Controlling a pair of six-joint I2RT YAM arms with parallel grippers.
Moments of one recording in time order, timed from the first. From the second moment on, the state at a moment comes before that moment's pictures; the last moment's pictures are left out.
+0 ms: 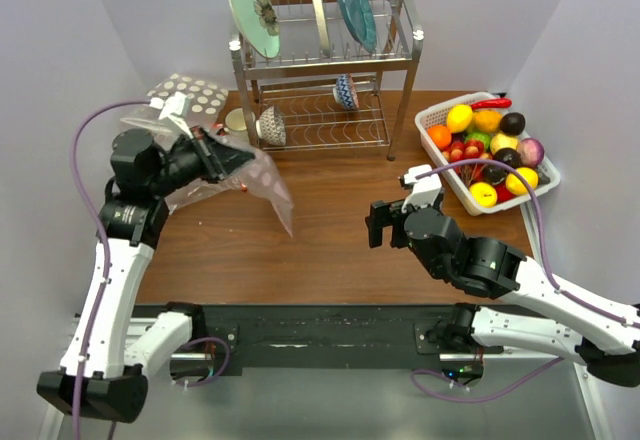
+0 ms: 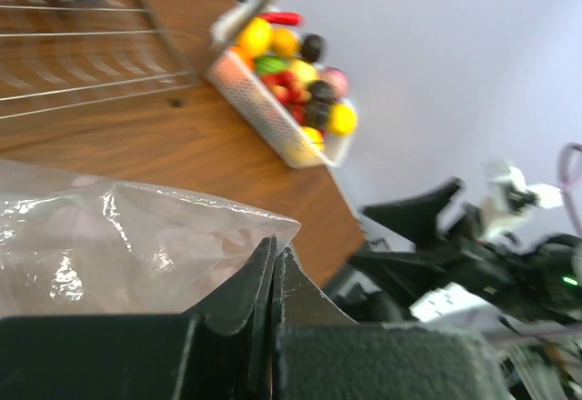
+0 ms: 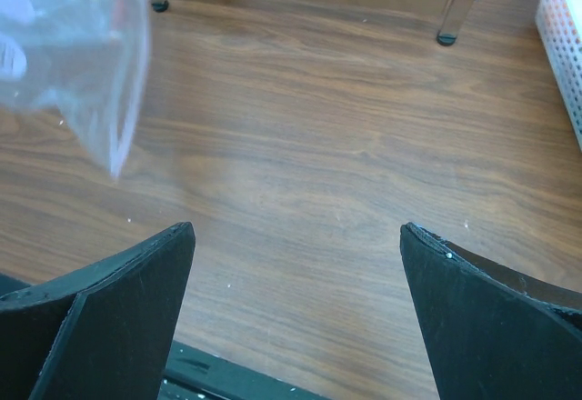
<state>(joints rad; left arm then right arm) -0.10 0.92 1.11 -0.35 0.67 -0.67 1.10 0.82 0.95 -0.63 0.70 0.47</state>
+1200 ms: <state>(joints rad) -0.89 1.28 1.07 -0.37 -0.02 -0.34 1.10 0.79 1.09 -1.05 1.04 0.80</state>
